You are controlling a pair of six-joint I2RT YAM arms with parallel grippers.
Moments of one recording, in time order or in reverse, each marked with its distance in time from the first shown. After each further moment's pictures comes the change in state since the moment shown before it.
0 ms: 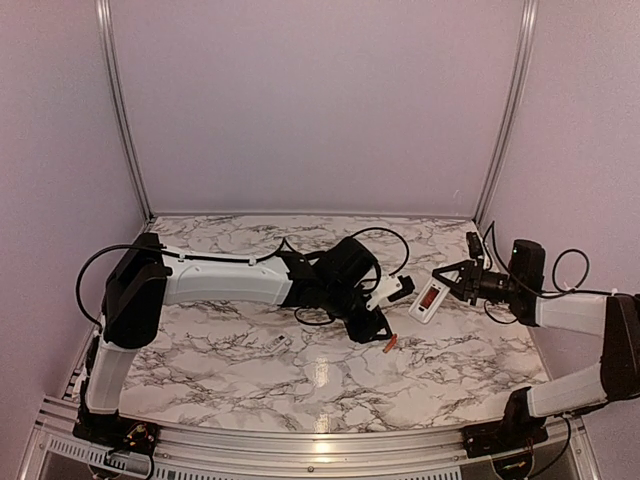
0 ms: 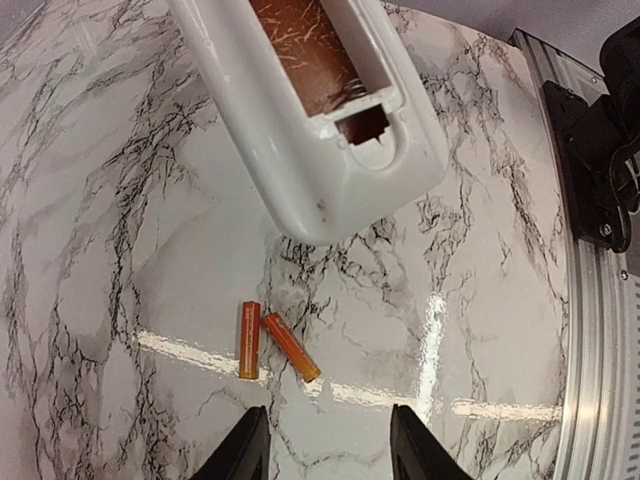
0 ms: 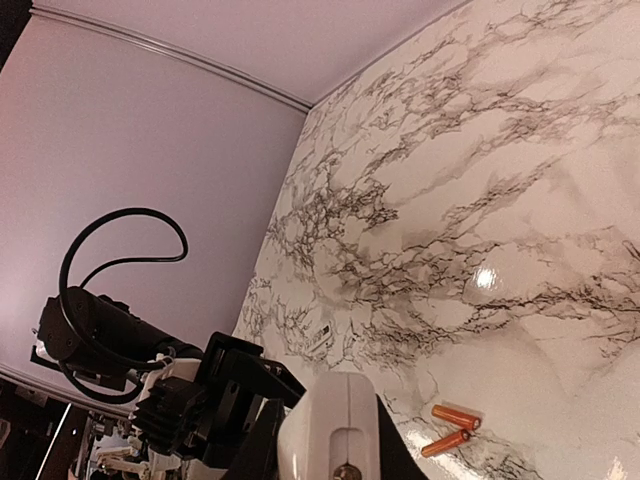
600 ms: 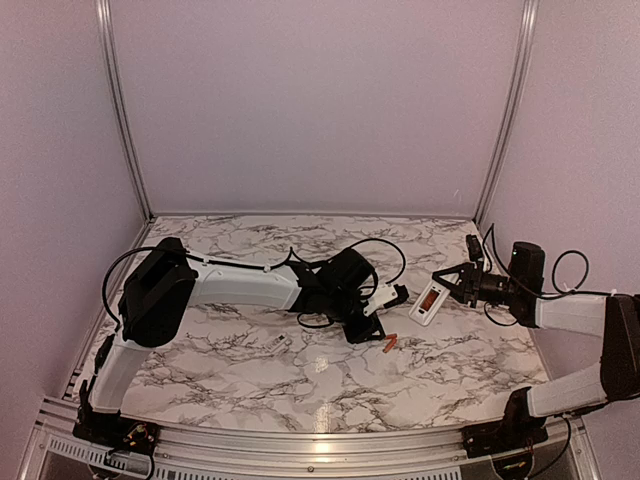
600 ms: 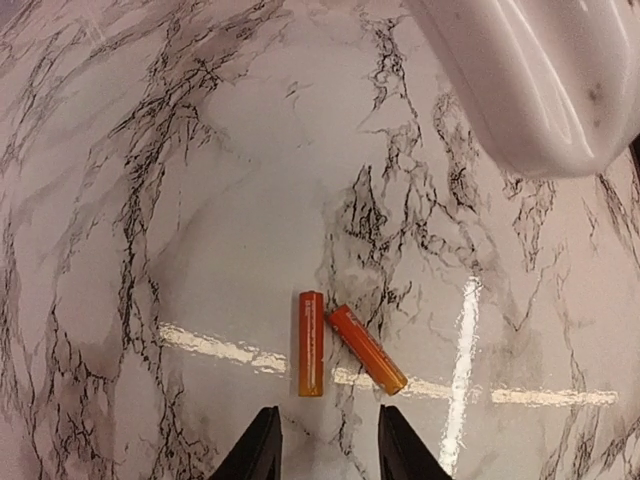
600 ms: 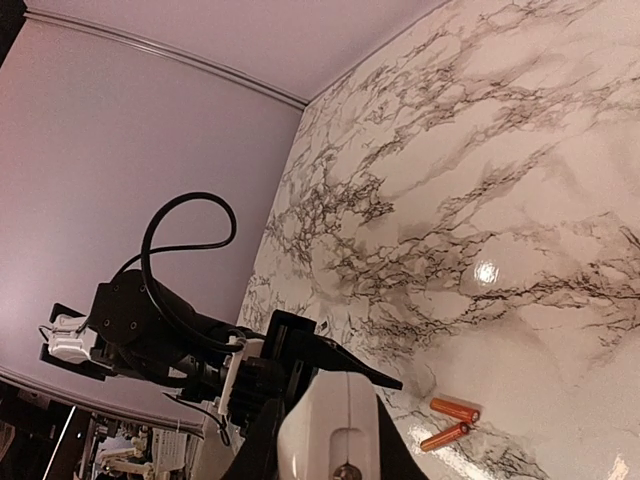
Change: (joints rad) left arm 0.036 0.124 0.033 0.055 -0.019 0.105; right arm -0.010 0.000 -0.020 -0.010 -0.001 0.002
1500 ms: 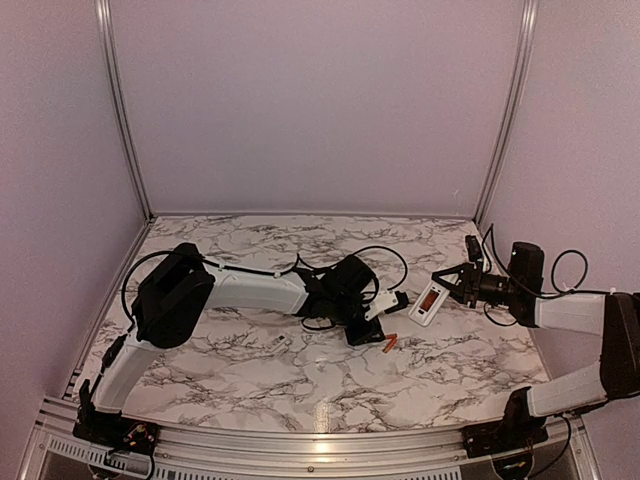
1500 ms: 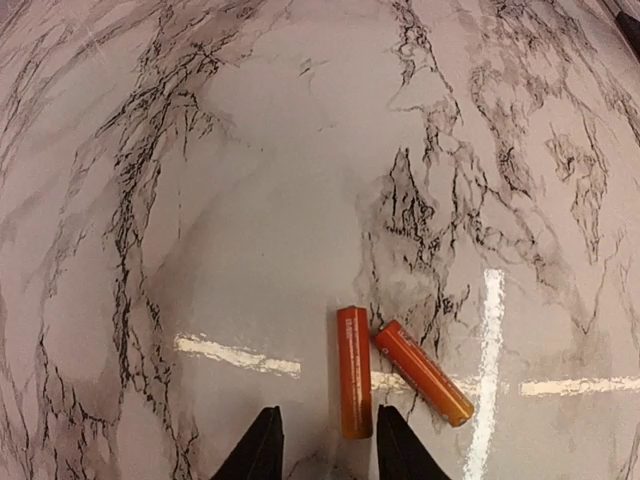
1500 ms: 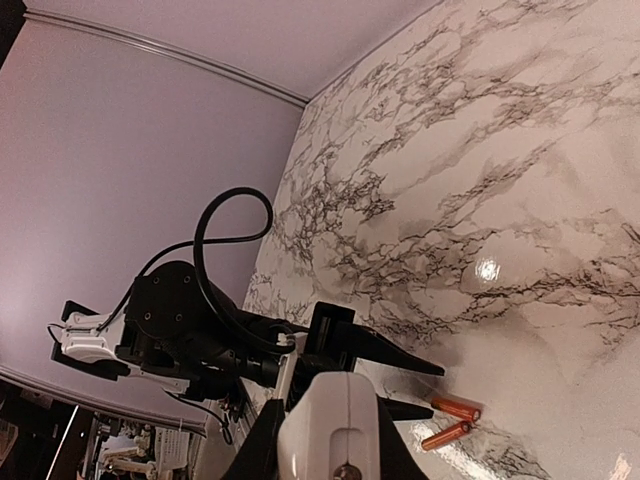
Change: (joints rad) left arm 0.013 0.093 0.045 0.042 0.001 0.079; right arm 0.000 0.010 0.000 0.005 -0.008 0.004
